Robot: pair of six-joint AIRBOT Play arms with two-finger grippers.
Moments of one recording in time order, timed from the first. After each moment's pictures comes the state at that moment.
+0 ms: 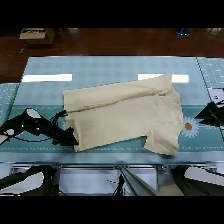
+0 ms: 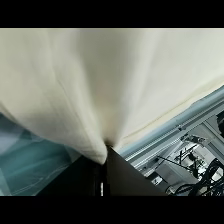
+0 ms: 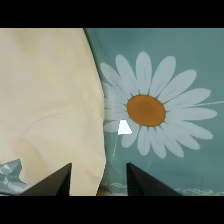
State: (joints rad) left arm 0.07 -1.32 0.48 0.90 -1.27 -1.22; right arm -0.71 -1.39 1.05 -1.18 1.58 1.27
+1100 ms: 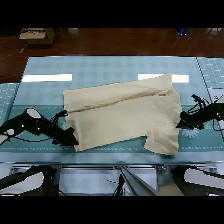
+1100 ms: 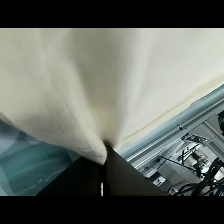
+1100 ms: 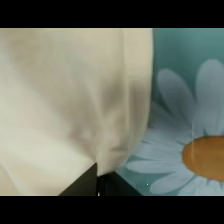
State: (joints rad) left arm 0.07 -1.32 0.49 0.91 -1.27 -1.21; right arm -0.45 -1.40 0.82 -1.21 1.33 1.25
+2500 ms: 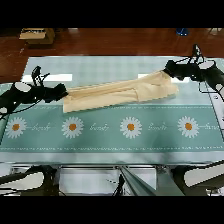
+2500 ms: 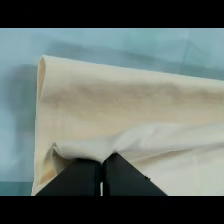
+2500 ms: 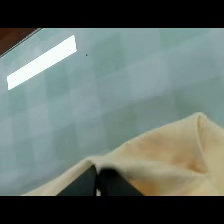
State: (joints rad) left arm 0.09 -1.40 0.88 0.83 -0.68 -1.33; right arm -0.17 -1.73 1.36 -0.74 0.66 1.29
